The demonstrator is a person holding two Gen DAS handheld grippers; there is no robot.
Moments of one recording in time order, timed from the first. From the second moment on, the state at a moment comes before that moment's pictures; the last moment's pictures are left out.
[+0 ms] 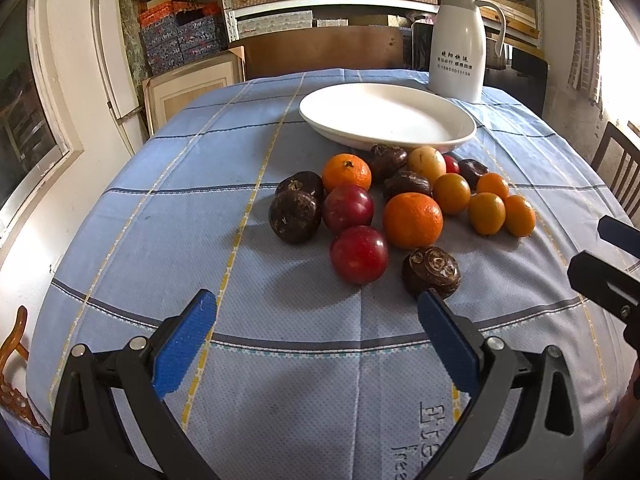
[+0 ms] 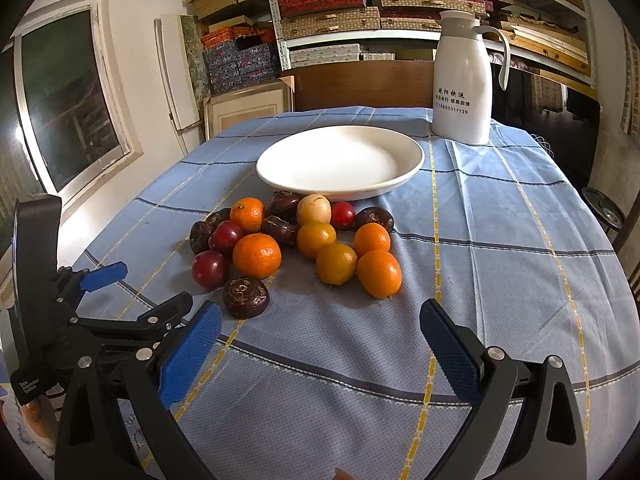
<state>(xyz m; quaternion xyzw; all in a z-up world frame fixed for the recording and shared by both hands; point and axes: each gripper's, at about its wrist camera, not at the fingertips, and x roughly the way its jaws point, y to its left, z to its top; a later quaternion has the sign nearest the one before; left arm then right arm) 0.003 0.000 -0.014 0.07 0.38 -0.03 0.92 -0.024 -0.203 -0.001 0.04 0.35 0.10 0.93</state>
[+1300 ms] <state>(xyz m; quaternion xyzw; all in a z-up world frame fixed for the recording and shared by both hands) 0.005 -0.007 -0.018 0.07 0.40 -0.04 0.91 -0.027 -0.201 0.002 0.04 0.35 0.10 0.93</state>
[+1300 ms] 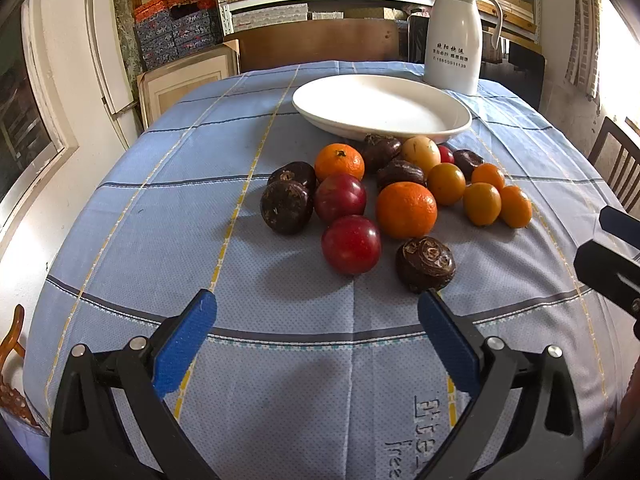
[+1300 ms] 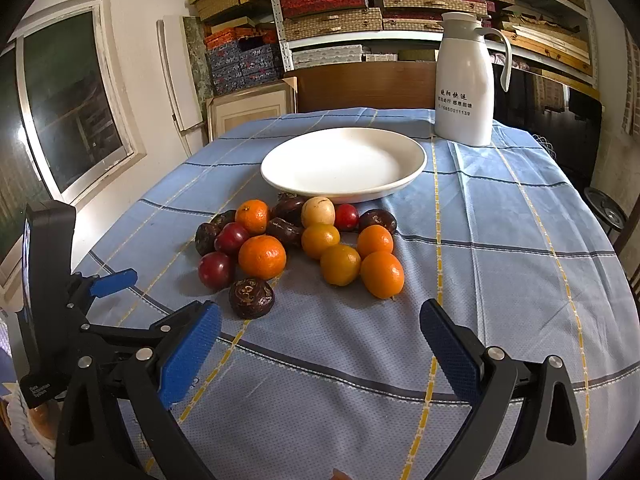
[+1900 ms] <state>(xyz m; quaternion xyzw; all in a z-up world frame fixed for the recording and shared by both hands) 0.004 -0.008 -0.022 0.07 0.40 -0.04 0.91 -0.028 -0.200 0.003 0.04 0.35 0.10 0.93</state>
